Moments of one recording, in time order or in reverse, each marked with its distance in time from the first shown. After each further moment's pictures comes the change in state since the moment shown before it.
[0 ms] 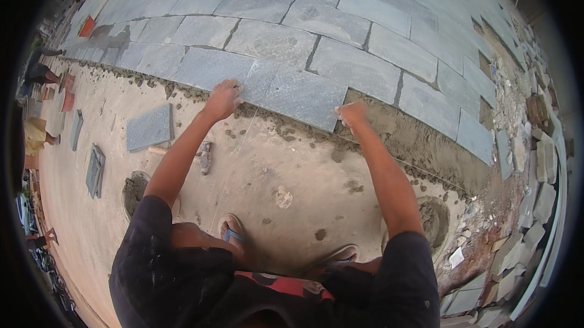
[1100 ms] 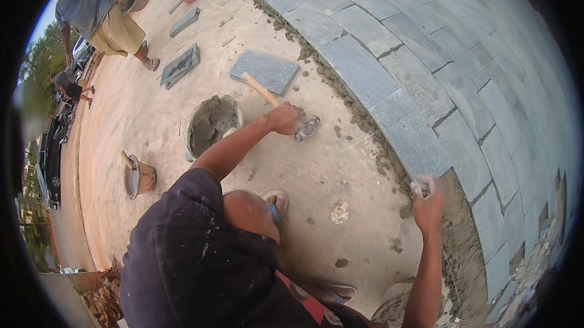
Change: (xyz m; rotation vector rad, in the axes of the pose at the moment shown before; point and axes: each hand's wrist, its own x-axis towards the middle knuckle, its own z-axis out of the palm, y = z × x) left_hand -0.205 -0.061 0.000 0.038 -0.158 -0.265; right_hand -0.138 -0.042 0.010 -0.435 -0.283 -0.600
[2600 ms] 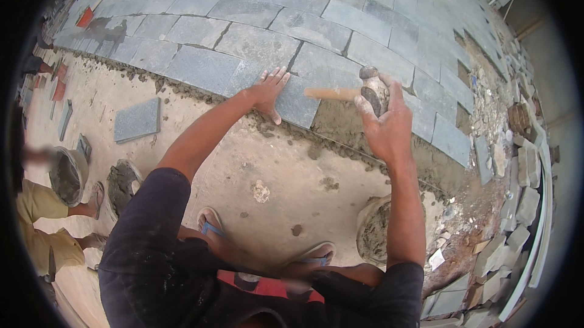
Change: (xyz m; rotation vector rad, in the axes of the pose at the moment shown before) left_hand 0.237 0.268 -0.037 0.220 -0.235 0.421; right_hand -0.072 -0.076 -0.136 -0.142 0.596 -0.123
